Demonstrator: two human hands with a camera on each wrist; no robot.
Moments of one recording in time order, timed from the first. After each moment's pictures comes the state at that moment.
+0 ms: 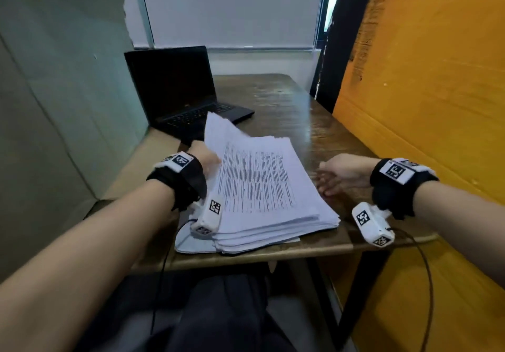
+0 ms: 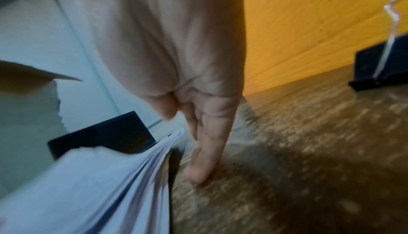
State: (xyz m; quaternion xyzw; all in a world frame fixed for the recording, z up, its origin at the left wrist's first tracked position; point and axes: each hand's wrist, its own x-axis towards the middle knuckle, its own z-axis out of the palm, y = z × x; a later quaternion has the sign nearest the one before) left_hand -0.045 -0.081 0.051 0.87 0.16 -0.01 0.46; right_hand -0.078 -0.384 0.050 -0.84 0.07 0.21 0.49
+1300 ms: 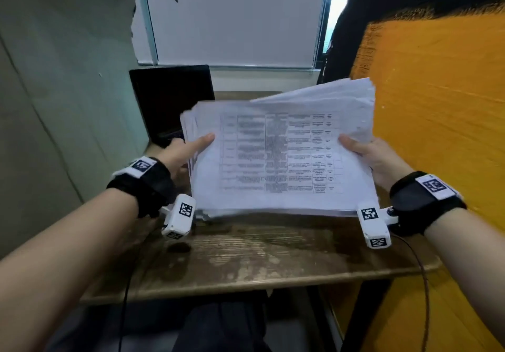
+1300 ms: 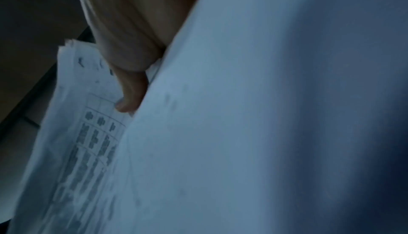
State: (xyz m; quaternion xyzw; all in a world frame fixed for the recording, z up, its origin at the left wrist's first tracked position) left_hand -0.042 -0.036 0.087 0.80 0.05 0.02 0.60; right_hand -0.071 -0.412 0.097 -0.69 -0.08 -0.06 0.72
